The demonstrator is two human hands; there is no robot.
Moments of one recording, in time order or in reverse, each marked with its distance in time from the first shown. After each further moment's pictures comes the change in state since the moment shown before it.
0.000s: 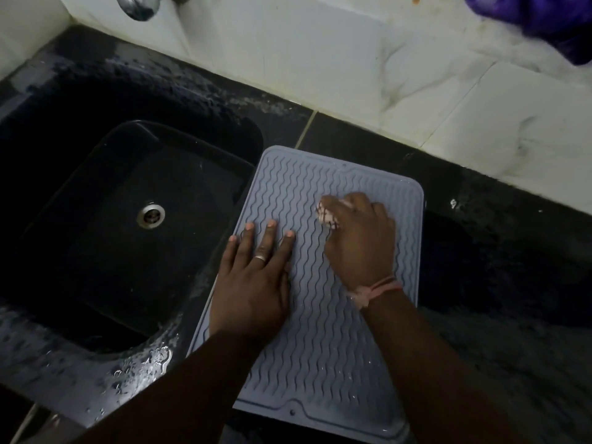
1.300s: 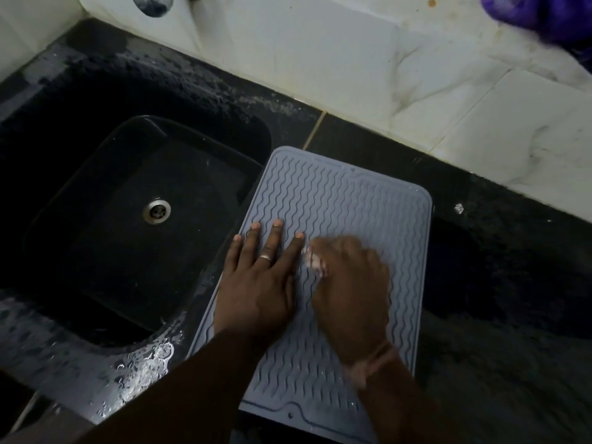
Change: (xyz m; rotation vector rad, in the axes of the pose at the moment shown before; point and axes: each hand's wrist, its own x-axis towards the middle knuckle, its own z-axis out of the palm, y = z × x) left_hand 0.000 0.003 -0.004 -0.017 -0.017 -0.018; right_hand -0.070 -0.032 -0.007 0.030 -0.016 0.042
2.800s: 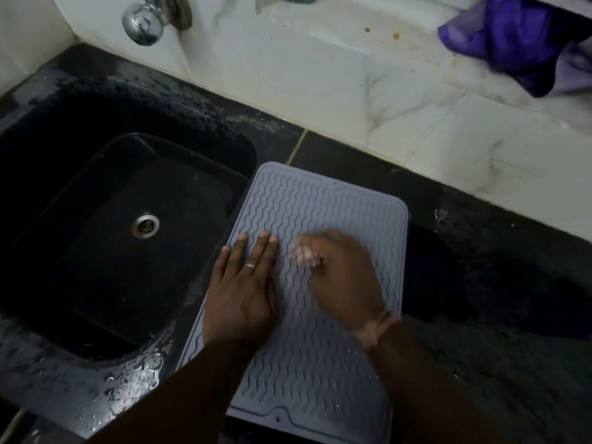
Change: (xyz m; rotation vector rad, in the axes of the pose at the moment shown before) left_hand -0.004 0.001 -0.008 -0.115 0.058 -0.032; right_hand 0.037 0.017 -0.022 0.271 -0.126 -0.178
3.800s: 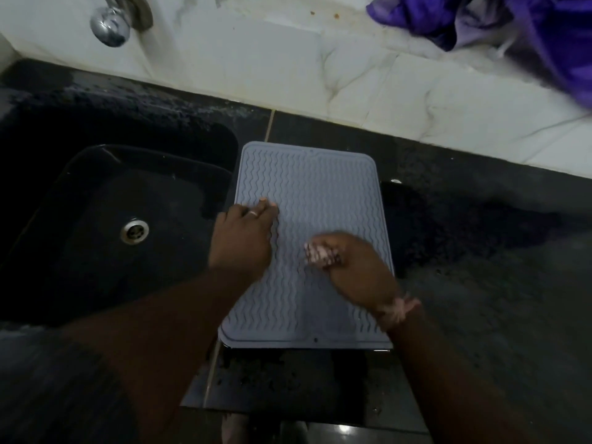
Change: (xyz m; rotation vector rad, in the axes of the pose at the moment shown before) left_hand 0.026 -0.040 -0.024 0.086 -0.031 0.290; right_hand -0.094 -0.036 0.007 0.232 0.037 0.134
